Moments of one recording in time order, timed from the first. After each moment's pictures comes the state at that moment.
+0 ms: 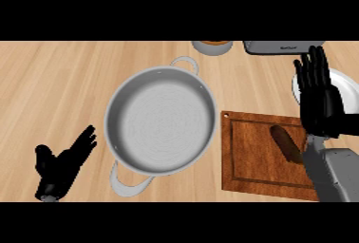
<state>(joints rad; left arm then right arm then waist) 0.05 0.45 -0.27 -1.39 0.40 0.10 0.09 -0.32 -0.27 0.01 -1.47 -0.31 -0.23 -0.17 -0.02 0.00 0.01</state>
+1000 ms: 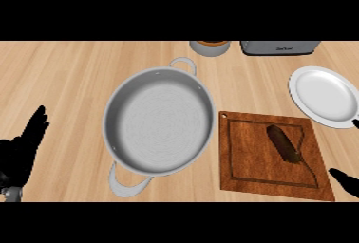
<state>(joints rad) 0.03 0.58 -0.14 -1.48 0.23 0.29 0.06 0.26 -0.75 0.08 -1.72 0.55 -0.58 -0.12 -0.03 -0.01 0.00</state>
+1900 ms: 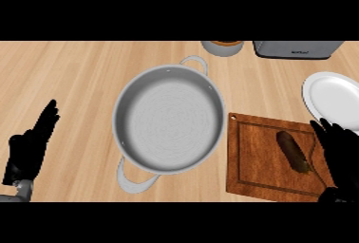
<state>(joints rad) -0.01 0.54 -0.16 -1.48 0.17 0.28 0.07 0.02 -0.75 0.35 -1.96 0.82 0.30 0.78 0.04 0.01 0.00</state>
